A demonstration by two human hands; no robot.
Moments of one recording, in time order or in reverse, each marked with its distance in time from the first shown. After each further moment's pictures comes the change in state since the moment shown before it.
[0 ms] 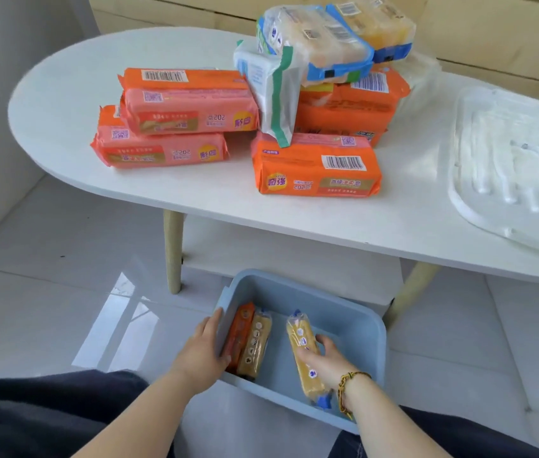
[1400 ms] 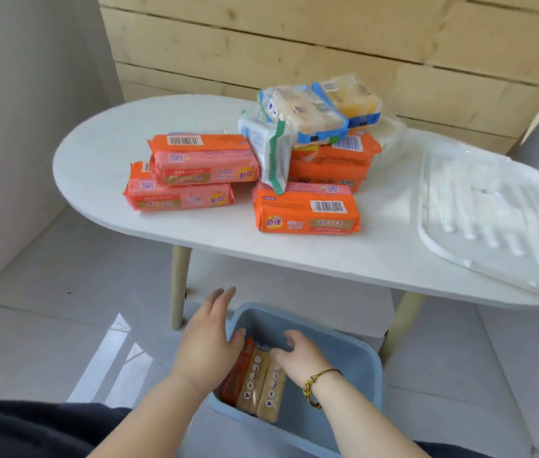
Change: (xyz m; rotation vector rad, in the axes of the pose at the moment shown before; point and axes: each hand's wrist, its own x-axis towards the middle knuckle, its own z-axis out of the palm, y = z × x) left_hand -0.040 0.074 -0.049 0.032 0.430 0.272; right_hand -0.028 -0.065 0.020 -0.384 0.109 -0.308
